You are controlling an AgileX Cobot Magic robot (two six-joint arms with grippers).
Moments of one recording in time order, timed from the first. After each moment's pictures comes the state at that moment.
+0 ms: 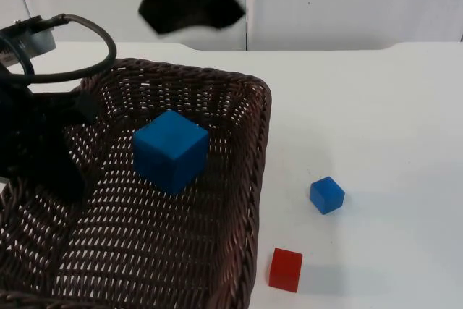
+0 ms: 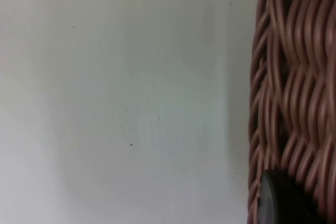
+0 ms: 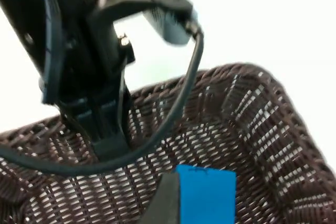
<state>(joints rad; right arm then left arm) 0.90 1.60 -1.35 0.11 0.52 -0.31 -0.11 1.57 -0.82 -0.54 0.82 0.32</state>
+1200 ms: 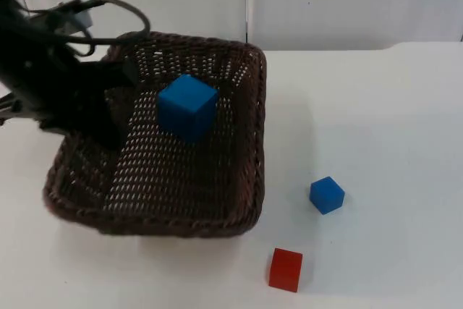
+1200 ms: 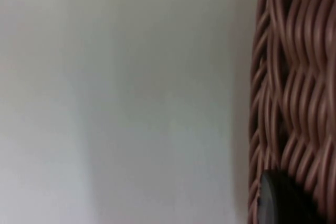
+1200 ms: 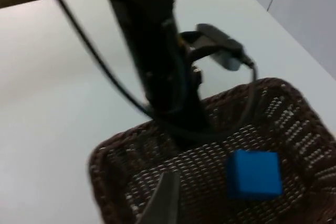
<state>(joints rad) 0.90 1.46 -1.35 0.08 0.58 -0.30 -0.11 1.90 -1.13 -0.57 0.72 0.32</state>
